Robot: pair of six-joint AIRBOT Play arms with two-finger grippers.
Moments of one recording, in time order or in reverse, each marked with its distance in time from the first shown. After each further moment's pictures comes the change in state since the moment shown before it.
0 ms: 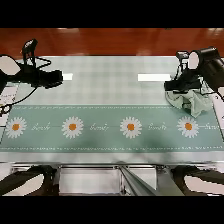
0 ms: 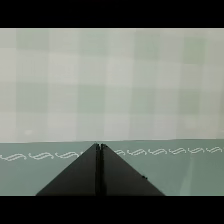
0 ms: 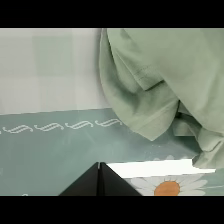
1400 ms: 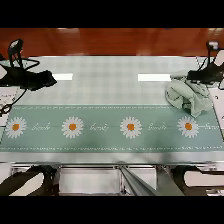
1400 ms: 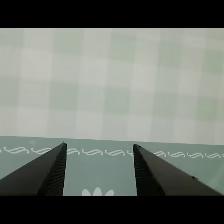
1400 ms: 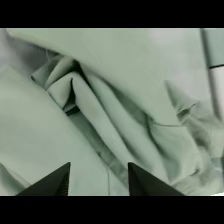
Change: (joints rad) left arm 0.082 0.103 -0.075 0.004 0.016 0.040; right arm -0.321 -0.114 0.056 0.029 -0.260 -0.149
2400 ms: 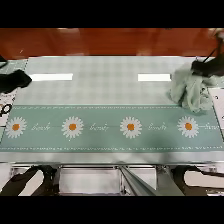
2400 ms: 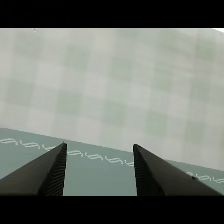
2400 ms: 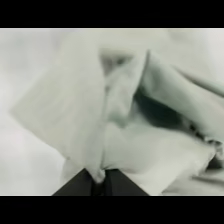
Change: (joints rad) left arm 0.216 0.225 -0.047 0.003 -0.013 0.070; right arm -0.050 0.101 0.137 0.293 0.056 -0.106
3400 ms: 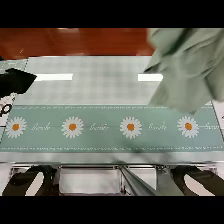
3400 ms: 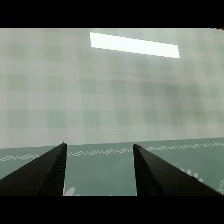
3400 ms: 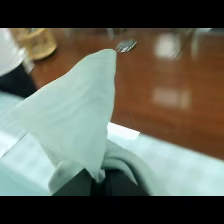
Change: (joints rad) left arm -0.148 0.267 0.000 -0.213 -0.096 0.038; right arm 0.352 0.360 0.510 0.412 0.149 -0.026
